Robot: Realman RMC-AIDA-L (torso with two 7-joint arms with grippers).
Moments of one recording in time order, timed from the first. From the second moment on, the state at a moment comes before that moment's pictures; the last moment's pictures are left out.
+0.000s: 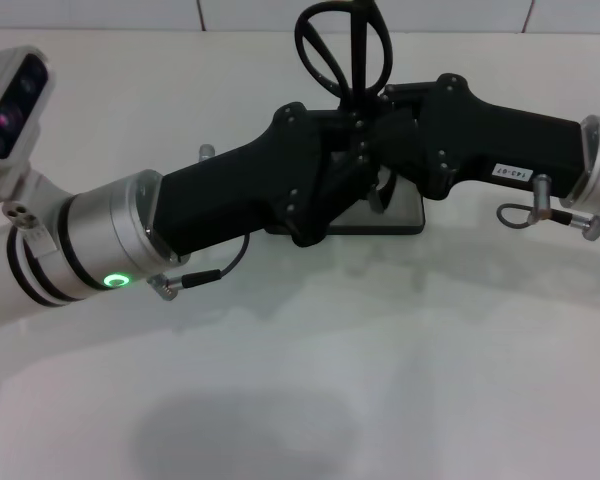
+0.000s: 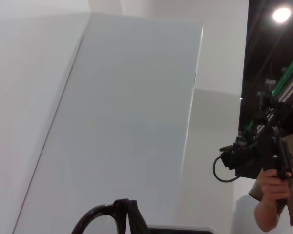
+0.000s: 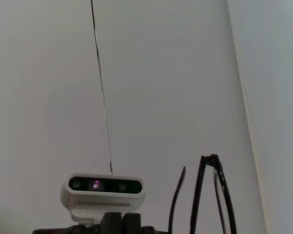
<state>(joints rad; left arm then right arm) -0.57 -2.09 1.35 0.28 0.96 1.85 -1.03 0.65 2.02 -1.47 -0.50 -1.00 -1.49 1.12</state>
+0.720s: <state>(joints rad) -0.56 -2.09 1.36 0.27 0.97 1.85 -1.05 0.68 2.02 -1.49 -0.50 -1.05 -1.49 1.17</state>
